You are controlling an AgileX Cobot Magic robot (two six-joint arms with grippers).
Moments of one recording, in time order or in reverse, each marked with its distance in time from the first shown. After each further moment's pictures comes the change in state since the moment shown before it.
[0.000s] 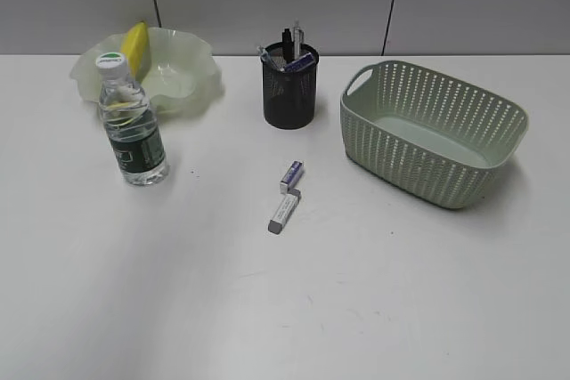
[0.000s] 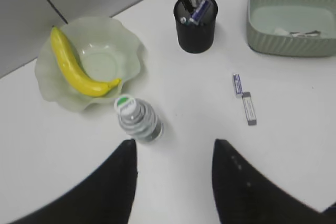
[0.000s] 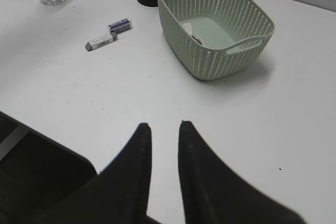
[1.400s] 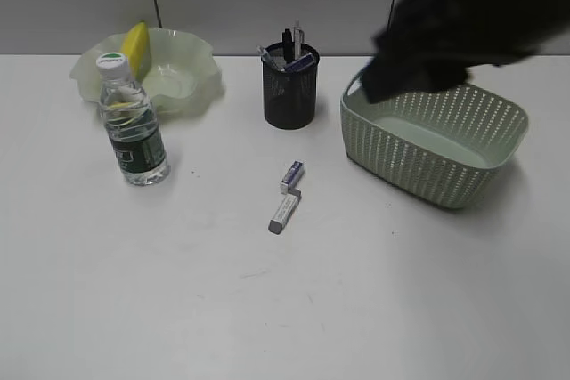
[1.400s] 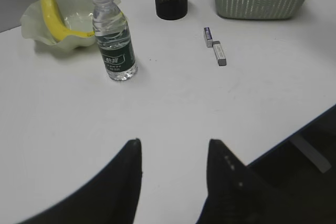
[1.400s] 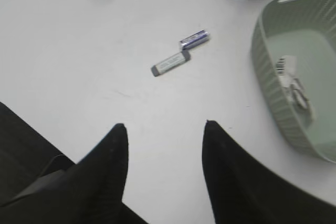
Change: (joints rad) left arm 0.000 -1.276 1.070 -0.065 -0.156 -0.011; right arm 0.000 1.304 -0.656 0.229 -0.192 -0.098
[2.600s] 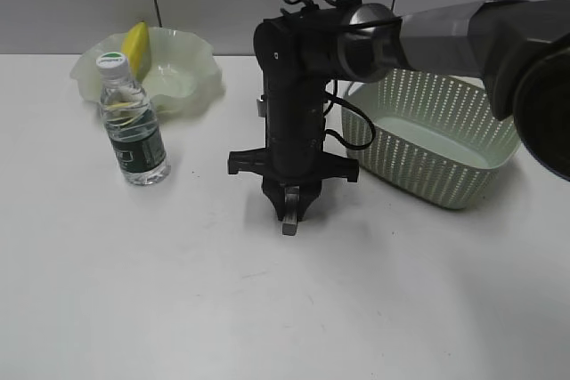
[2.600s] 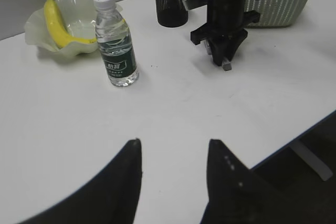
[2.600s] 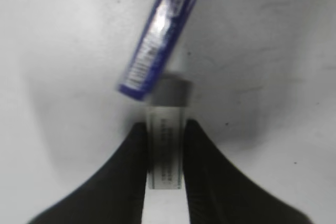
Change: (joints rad) left arm 0.000 -0.030 0.000 0.000 0.000 0.000; right arm -0.027 1.108 -0.680 0.028 0.241 0.678
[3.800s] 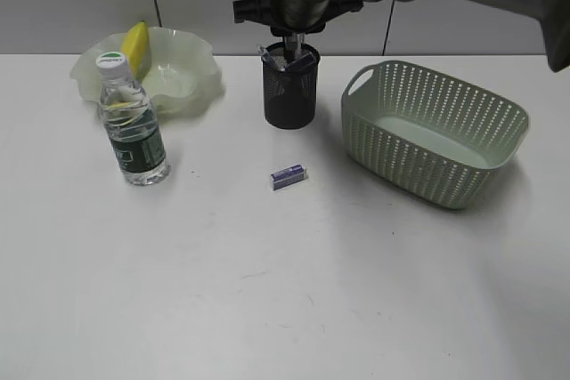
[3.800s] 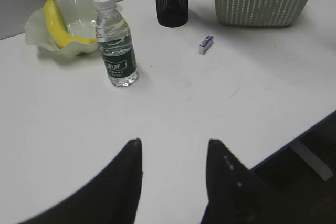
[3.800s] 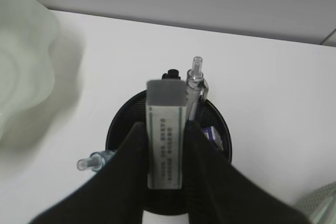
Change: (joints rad) left arm 0.000 0.000 0.000 0.000 0.000 0.000; right arm -0.042 -0.096 -0.179 -0.596 -0.433 0.032
